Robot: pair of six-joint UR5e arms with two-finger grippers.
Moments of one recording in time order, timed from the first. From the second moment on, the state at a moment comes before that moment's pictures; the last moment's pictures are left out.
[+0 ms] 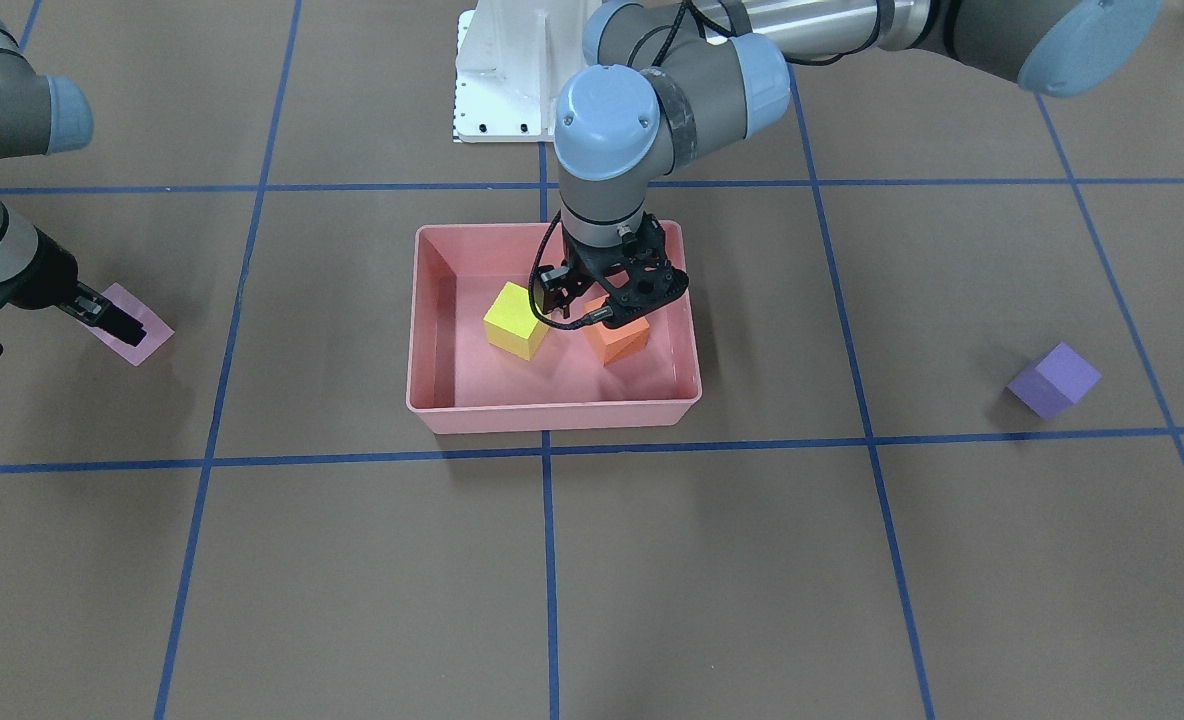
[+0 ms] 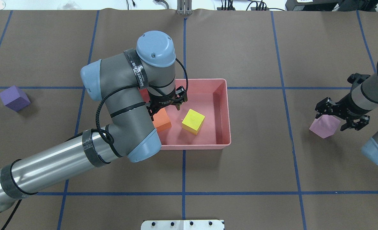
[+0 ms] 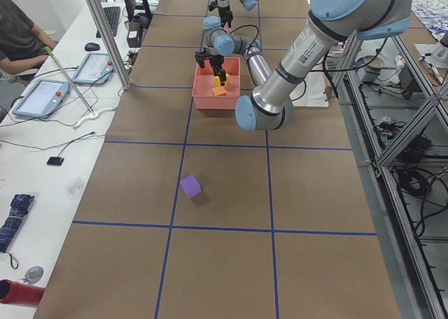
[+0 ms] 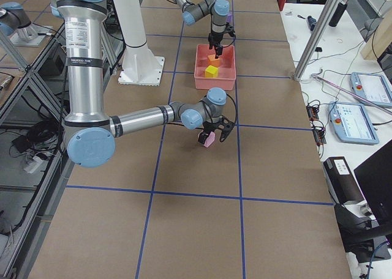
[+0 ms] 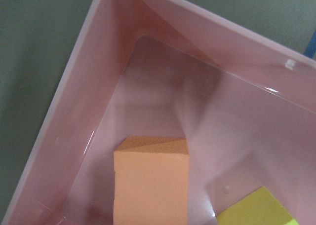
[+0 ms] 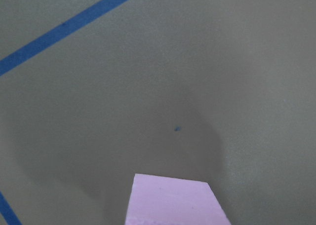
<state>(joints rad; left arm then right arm) -0.59 -2.45 -1.53 -1.38 -2.03 -1.56 0.91 -1.57 1.74 -1.25 2.22 1.35</state>
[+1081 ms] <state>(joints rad) -0.66 -2.29 -1.74 -1.39 -2.04 -1.38 1.02 -1.38 1.92 -1.54 2.31 1.45</state>
